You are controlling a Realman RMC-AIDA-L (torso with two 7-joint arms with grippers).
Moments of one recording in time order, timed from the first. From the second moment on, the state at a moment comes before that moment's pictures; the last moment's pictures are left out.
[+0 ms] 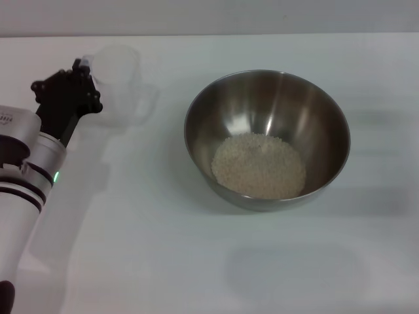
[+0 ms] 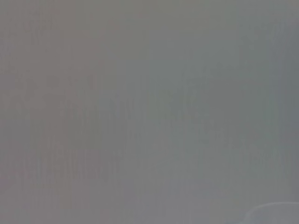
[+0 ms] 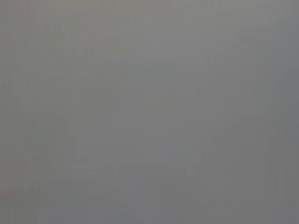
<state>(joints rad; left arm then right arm) -0.43 -2.08 -0.75 -0.43 2.15 0.95 0.15 0.38 2.05 -1.76 -0.13 0.51 -1.43 0.32</state>
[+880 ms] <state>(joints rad) -0.46 -2.08 -0.77 -0.40 2.15 0.82 0.11 0.38 2.05 -1.76 -0.13 0.51 -1.43 0.32</state>
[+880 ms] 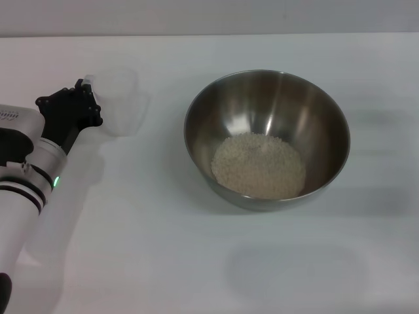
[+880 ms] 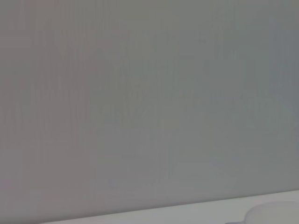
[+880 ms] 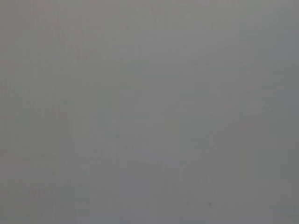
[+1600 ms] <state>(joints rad) -0.43 -2.07 -0.76 -0.40 2.16 0.84 0.11 0.39 2.05 -1.76 -0.13 0.51 -1.43 0.32</state>
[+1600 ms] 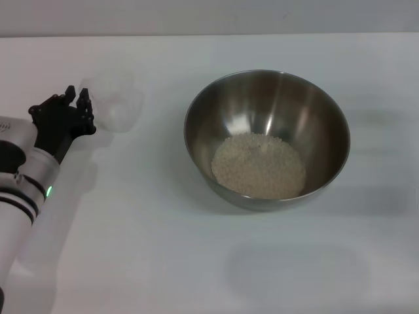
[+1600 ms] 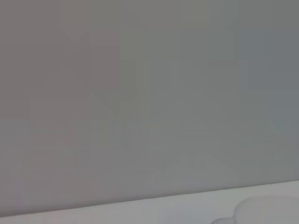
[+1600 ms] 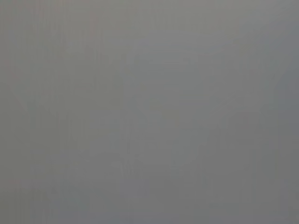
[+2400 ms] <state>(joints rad) -0.31 -2.07 -0.74 -0.40 2.17 1.04 -0.04 0.41 2.04 -1.75 -0.12 0.51 -1.42 0.32</state>
